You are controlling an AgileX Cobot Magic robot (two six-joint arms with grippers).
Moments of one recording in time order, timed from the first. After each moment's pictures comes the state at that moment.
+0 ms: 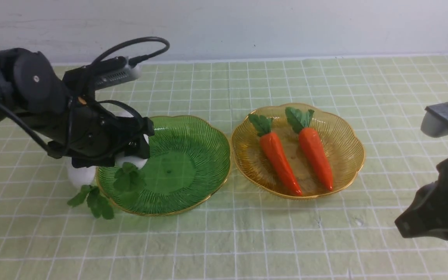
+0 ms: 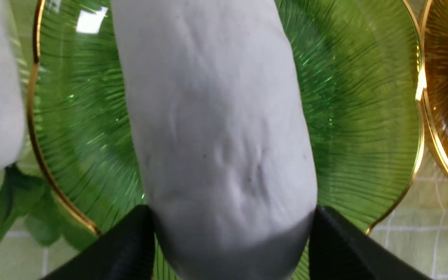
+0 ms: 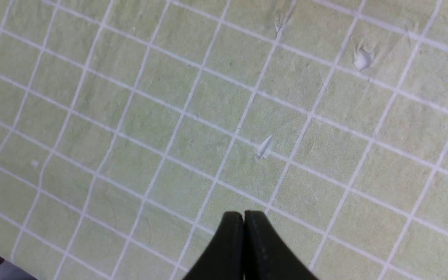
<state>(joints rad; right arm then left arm) 0.28 1.19 -0.96 0.29 1.16 -0.22 -0.20 1.61 -1.16 -0.22 0.69 -0.19</state>
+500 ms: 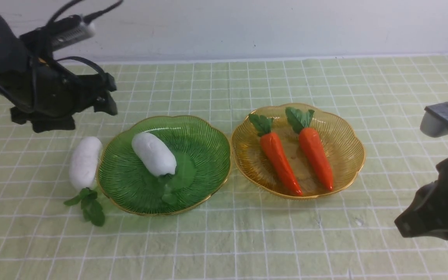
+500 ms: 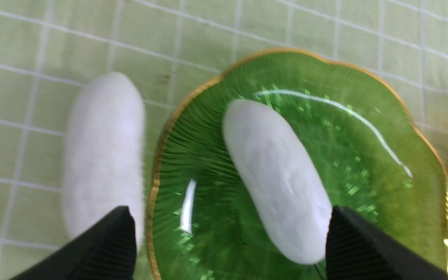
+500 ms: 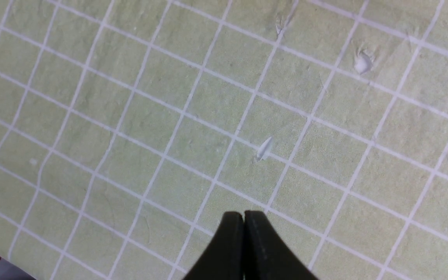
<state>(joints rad) 0.28 1.19 -0.96 0.29 1.16 -0.24 0.01 1.64 -1.31 -0.19 0.71 -0.20</state>
